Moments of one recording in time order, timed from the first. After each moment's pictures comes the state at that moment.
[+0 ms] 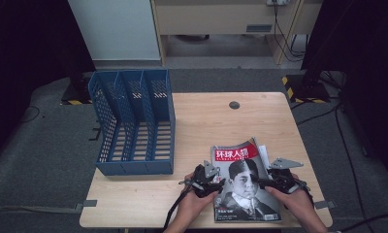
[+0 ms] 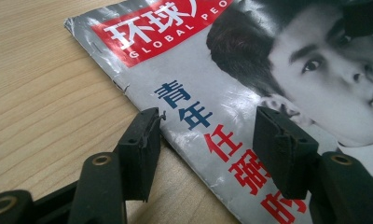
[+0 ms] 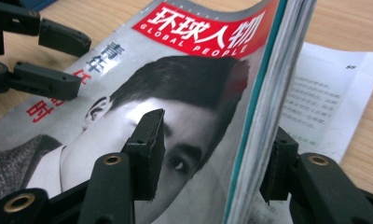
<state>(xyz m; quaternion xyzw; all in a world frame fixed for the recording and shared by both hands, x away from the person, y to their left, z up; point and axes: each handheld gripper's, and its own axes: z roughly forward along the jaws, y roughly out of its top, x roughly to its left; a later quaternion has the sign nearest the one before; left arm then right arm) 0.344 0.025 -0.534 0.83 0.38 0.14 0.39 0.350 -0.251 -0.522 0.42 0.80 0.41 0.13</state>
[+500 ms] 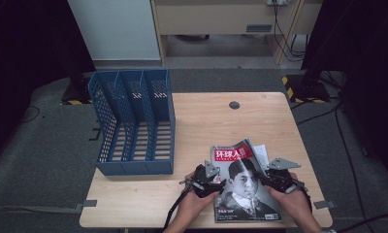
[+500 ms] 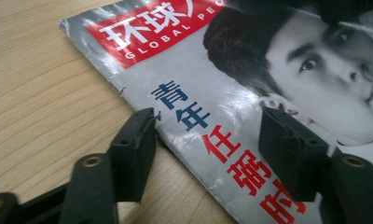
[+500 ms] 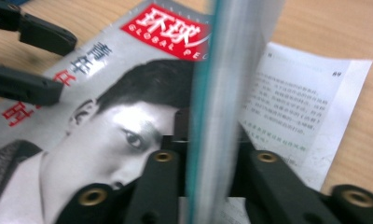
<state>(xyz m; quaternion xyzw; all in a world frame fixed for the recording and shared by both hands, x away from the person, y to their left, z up) 0.345 0.022 -0.534 0.83 0.37 0.14 0.39 0.349 -0.247 -0.520 0.41 0.80 0.41 0.17</state>
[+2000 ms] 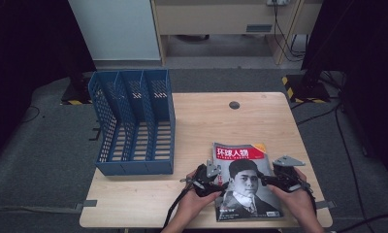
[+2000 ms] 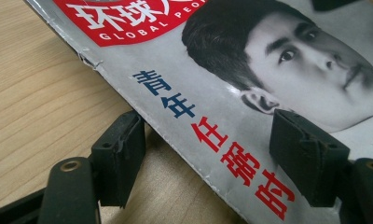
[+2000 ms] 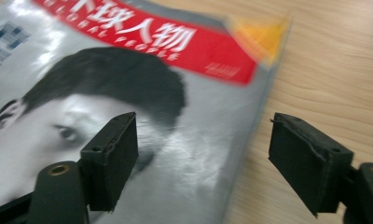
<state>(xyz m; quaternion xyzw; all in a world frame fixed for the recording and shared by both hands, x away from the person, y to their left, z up) 0.348 0.022 -0.535 0.84 0.35 0.12 0.40 0.354 -0.267 -0.519 0.49 0.77 0.36 0.21</state>
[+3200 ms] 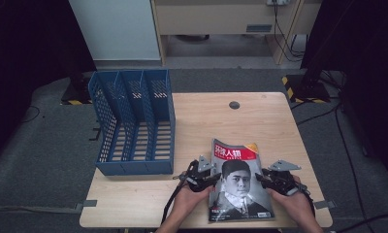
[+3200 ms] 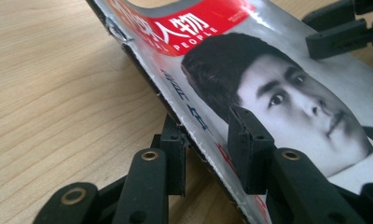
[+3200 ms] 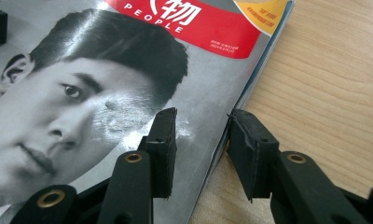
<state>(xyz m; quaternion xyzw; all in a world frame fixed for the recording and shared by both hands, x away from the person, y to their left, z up) 0.355 0.041 -0.524 0.82 0.36 0.10 0.43 0.346 -0.253 -0.528 0.44 0.80 0.36 0.19</state>
